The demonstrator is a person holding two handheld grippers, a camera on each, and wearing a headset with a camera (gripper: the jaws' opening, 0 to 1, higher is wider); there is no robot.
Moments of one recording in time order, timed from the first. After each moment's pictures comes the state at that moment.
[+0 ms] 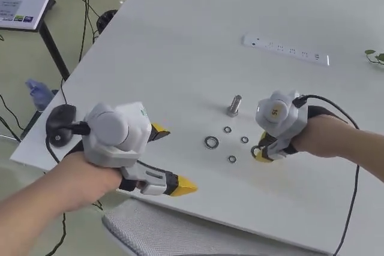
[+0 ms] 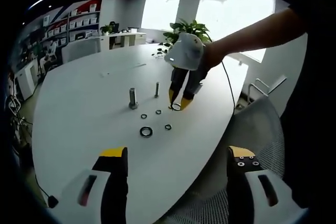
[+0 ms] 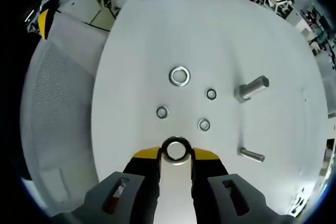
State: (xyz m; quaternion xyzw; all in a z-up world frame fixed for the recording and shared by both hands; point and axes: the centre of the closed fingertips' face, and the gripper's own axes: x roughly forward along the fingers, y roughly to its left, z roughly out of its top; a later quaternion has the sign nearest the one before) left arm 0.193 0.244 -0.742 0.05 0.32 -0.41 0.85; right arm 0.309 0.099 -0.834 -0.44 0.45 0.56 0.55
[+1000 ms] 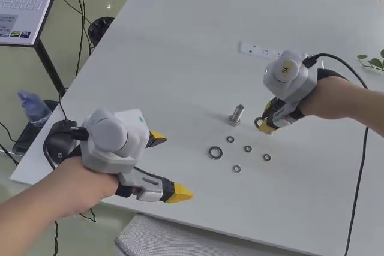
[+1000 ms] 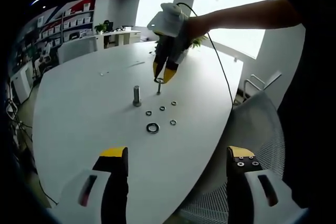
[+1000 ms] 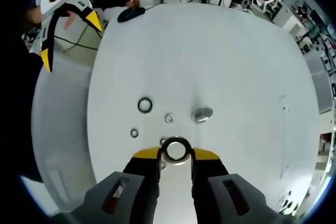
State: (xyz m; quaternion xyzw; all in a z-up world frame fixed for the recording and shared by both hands) left arm 0.202 0.272 -0.742 0.05 0.32 -0.44 0.84; right arm 0.359 0.135 -0.772 -0.43 0.44 0.54 0.57
